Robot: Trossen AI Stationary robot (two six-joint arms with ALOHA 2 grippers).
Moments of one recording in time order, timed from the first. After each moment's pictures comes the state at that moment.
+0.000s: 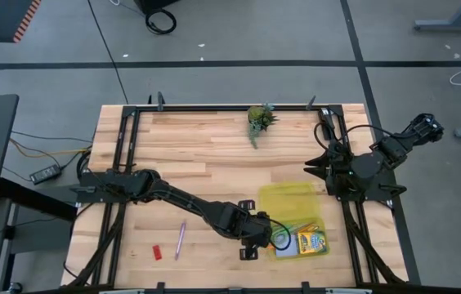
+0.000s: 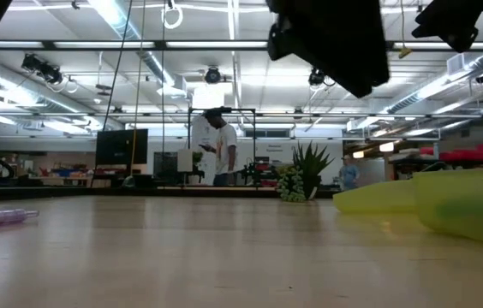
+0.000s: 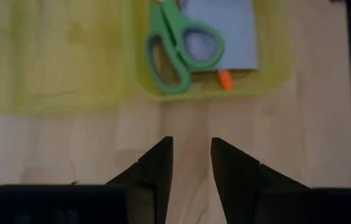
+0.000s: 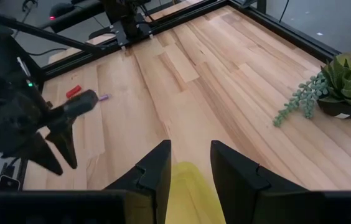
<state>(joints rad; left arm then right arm) -0.38 2.34 2.18 -0.90 -0.19 -0.35 0.53 0.58 0.76 -0.78 0.63 0.68</state>
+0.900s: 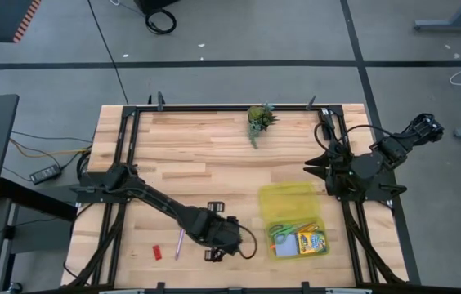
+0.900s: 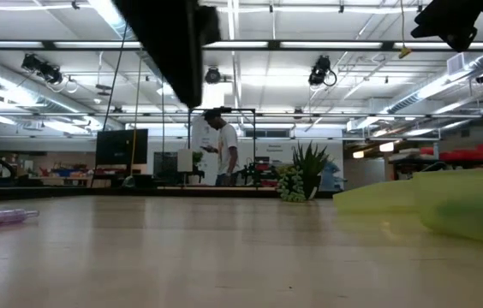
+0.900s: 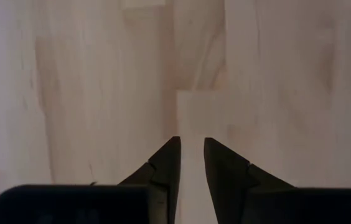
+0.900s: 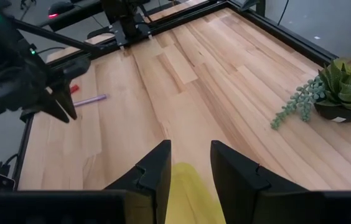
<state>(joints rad) -0.47 2.09 1.80 -1.03 -0.20 -0.39 0.53 0.59 0.76 -0.78 0.64 0.66</state>
